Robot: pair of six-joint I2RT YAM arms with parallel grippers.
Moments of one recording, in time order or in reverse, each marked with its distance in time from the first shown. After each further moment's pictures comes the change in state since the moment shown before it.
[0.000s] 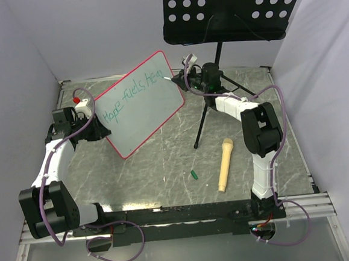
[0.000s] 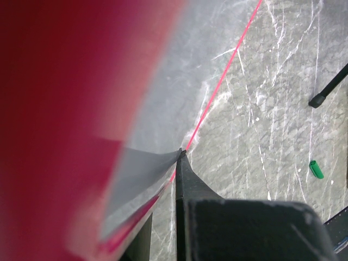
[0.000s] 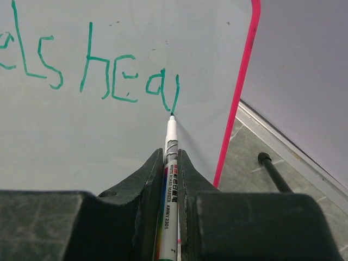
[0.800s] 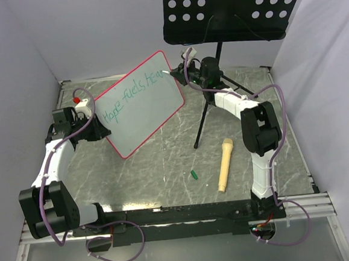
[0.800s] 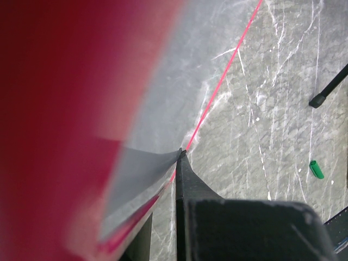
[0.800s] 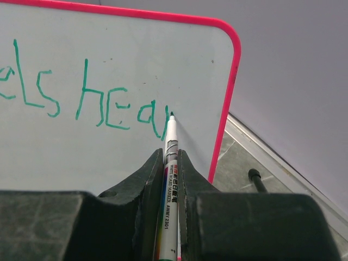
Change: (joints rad) left arm 0.000 0.000 0.000 0.000 -0.002 0.000; right arm 0.000 0.023 0.104 -0.042 0.006 0.009
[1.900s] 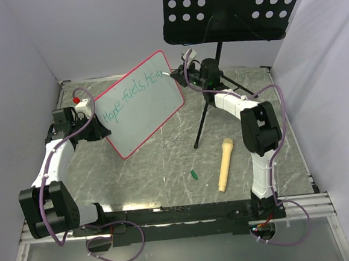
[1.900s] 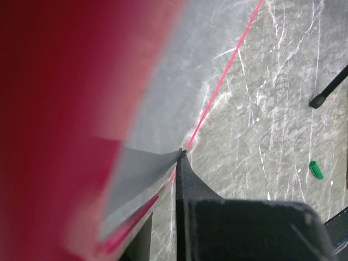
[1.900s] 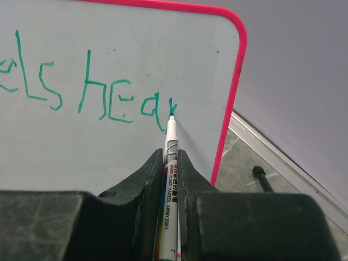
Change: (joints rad) left arm 0.000 0.001 0.000 -0.001 -0.003 -0.004; right arm 0.000 0.000 -0.022 0.013 -0.009 0.003
